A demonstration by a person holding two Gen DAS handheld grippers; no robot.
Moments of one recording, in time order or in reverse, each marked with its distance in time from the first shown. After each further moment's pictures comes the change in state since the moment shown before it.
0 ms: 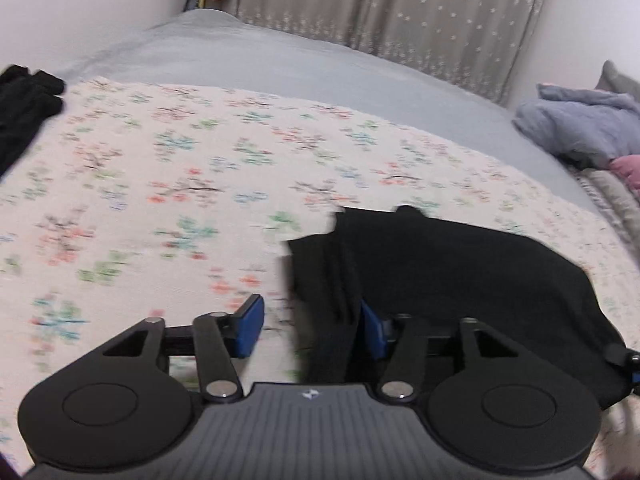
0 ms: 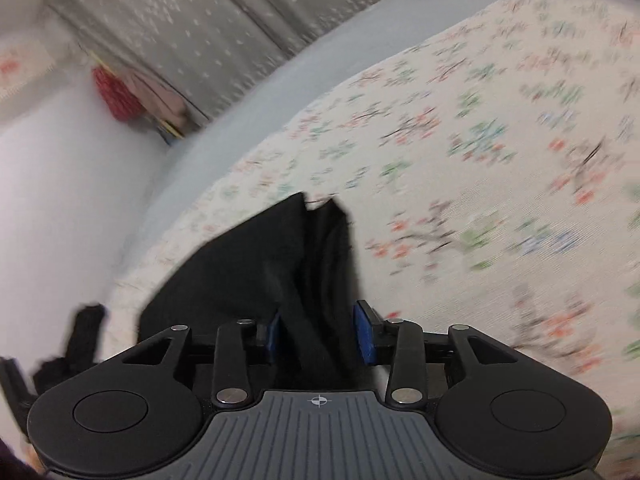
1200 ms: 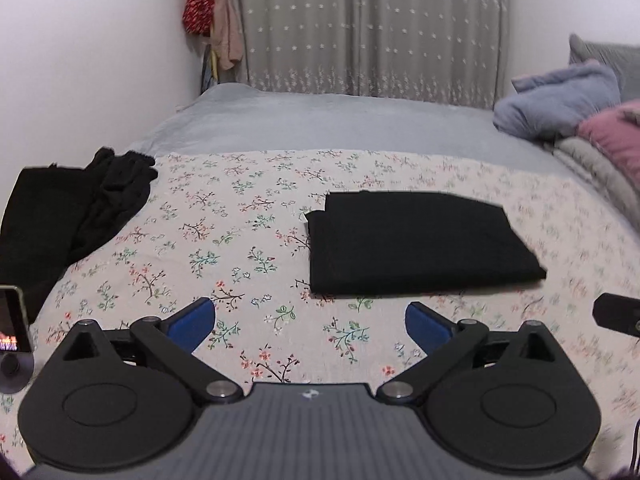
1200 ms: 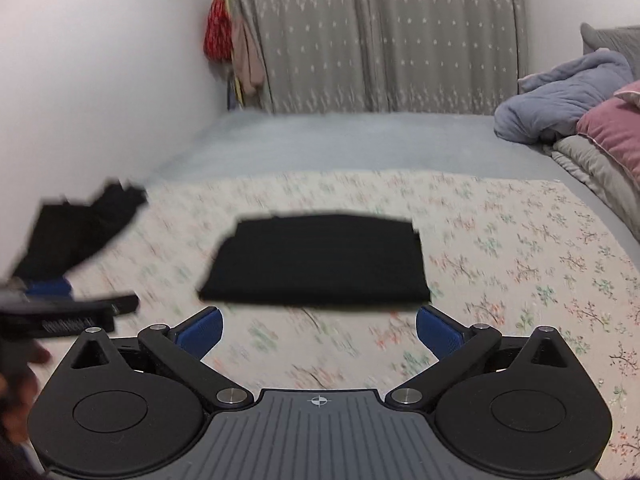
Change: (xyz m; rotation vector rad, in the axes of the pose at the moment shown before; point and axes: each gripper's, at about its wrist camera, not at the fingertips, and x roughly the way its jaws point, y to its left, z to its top) left arm -0.200 -0.059 -0.096 0.178 -0.146 0.153; right arm -0.166 0.145 -0.127 -0.559 -0.135 -0.130
